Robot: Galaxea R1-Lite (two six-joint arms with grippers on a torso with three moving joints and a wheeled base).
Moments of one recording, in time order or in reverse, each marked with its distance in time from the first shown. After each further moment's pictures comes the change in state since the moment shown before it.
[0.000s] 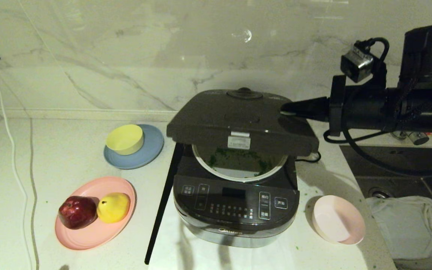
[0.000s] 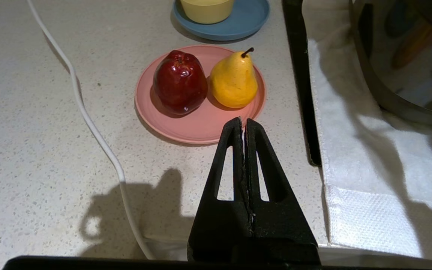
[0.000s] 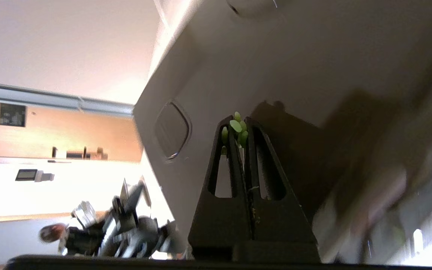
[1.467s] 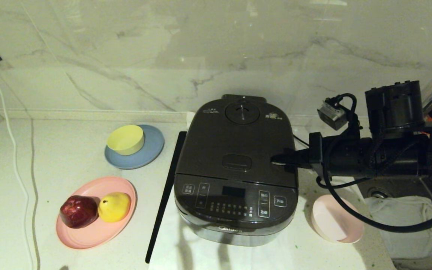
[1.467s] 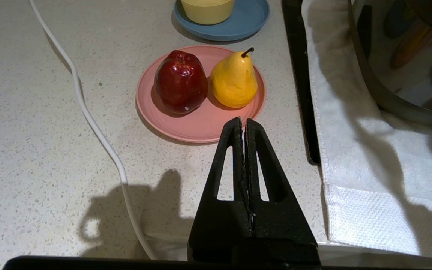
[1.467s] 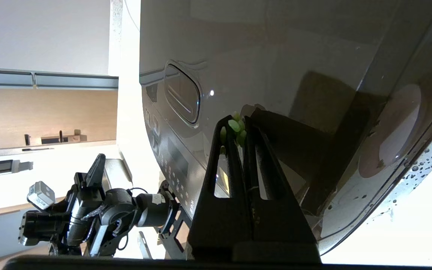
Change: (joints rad) left arm 0.000 0.000 0.000 0.000 0.000 -0.001; right arm 0.052 0.043 0.250 0.032 -0.095 -0.054
